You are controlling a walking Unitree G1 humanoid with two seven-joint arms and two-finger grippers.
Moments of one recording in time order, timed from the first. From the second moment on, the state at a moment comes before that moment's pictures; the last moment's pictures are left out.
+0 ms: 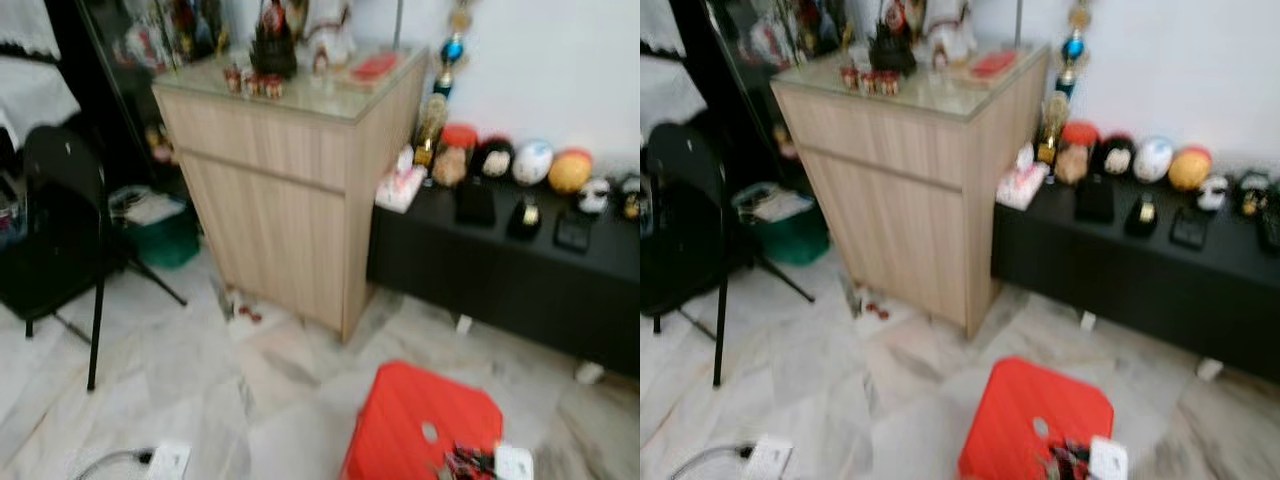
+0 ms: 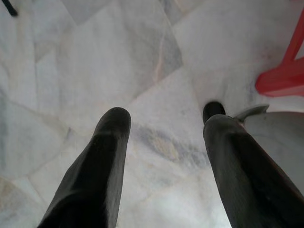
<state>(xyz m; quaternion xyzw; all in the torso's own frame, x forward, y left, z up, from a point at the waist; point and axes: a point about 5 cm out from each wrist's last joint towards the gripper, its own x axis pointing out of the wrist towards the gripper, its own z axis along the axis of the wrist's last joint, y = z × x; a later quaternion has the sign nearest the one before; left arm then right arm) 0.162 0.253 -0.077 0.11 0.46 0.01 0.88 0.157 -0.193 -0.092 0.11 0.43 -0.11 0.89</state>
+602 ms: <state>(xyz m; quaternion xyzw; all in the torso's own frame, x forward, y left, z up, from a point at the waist) 0.158 0.250 -0.080 0.11 0.47 0.01 0.88 0.163 -0.200 -0.080 0.11 0.33 -0.12 0.93</state>
